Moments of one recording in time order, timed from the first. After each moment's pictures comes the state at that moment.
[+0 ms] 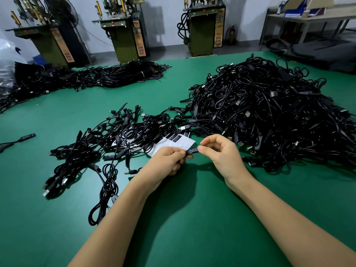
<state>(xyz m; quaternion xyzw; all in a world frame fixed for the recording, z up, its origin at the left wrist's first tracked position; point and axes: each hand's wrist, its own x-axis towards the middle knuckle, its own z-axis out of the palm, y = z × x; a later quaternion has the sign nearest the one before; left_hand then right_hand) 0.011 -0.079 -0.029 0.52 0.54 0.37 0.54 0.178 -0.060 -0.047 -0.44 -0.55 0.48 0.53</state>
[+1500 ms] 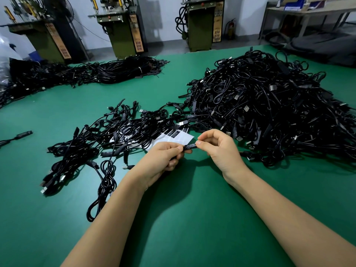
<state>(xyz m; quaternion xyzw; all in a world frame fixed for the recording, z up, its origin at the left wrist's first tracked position) 0.003 -0.075 -0.033 0.51 0.49 0.38 0.59 0.175 -0.062 -0.040 -0.45 -0.54 0.49 0.51</state>
